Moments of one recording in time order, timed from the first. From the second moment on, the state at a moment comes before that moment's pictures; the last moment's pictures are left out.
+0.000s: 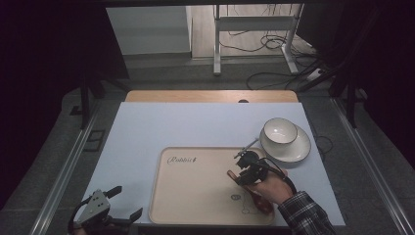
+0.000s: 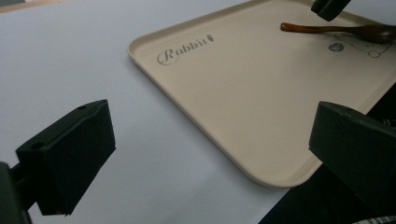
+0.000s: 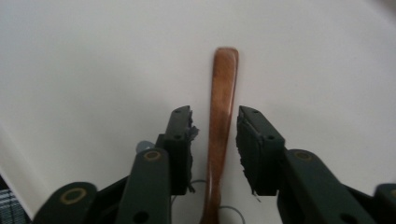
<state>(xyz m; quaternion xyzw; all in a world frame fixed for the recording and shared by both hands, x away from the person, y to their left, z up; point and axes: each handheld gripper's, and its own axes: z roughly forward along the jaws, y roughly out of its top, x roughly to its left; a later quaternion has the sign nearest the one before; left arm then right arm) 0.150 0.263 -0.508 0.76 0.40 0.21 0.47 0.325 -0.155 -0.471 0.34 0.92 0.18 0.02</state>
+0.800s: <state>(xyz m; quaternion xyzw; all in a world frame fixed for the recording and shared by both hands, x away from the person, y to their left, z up) 0.150 0.263 -0.508 0.76 0.40 0.21 0.47 0.308 -0.146 -0.492 0.29 0.93 0.21 0.06</state>
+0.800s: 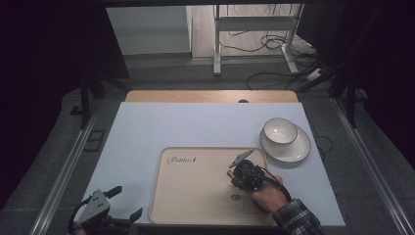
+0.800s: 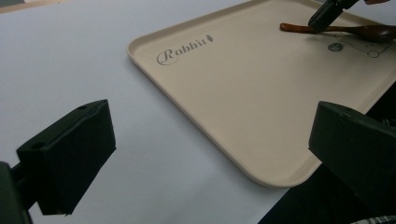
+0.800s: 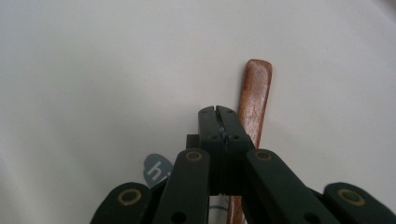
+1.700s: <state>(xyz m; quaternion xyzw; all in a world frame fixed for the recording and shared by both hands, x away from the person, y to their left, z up) 0.150 0.263 -0.508 0.76 0.40 0.21 0.47 0.326 -0.184 -0.499 0.34 0.91 0.22 0.08</state>
